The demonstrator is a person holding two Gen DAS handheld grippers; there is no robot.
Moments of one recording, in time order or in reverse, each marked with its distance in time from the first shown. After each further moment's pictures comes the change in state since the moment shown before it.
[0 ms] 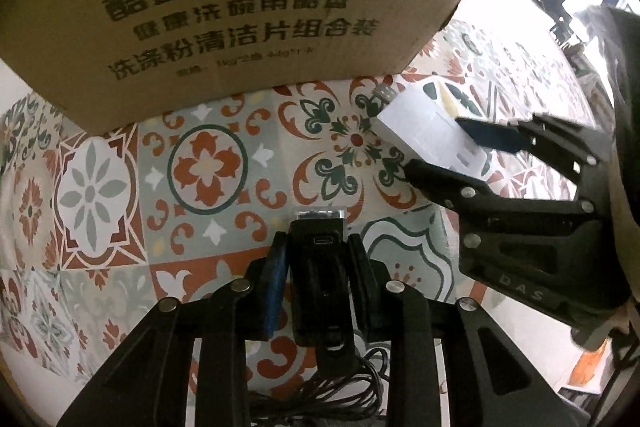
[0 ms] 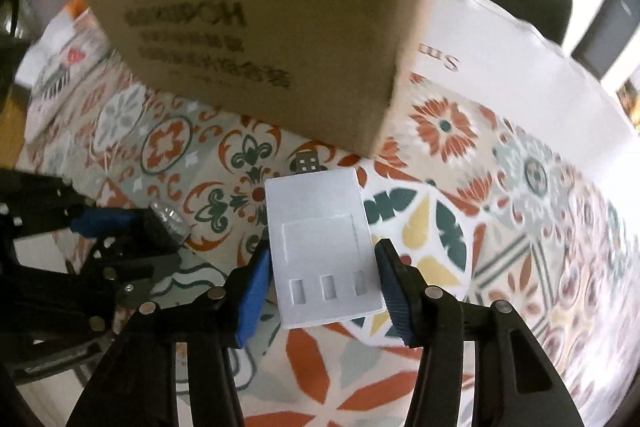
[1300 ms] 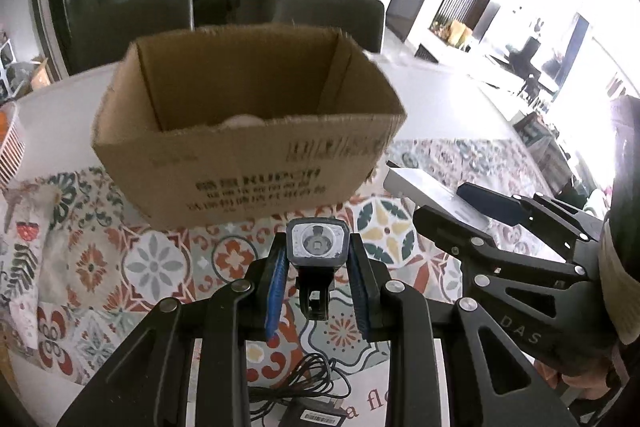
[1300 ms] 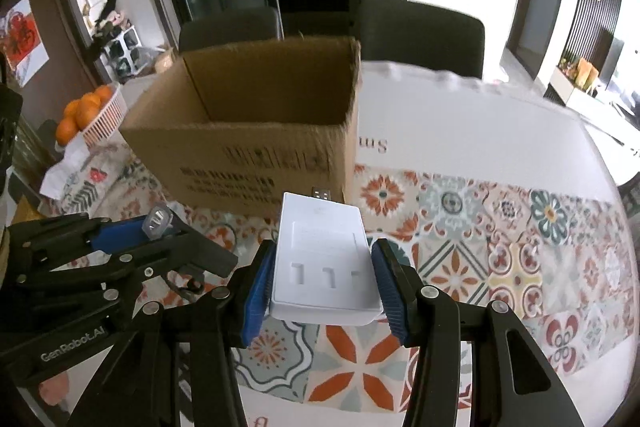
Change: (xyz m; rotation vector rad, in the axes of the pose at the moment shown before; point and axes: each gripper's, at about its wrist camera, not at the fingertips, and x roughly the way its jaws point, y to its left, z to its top) left arm -0.138 -0.015 0.001 0.017 -0.336 -0.047; right arm -0.134 0.013 0.001 0.213 -0.255 -0.090
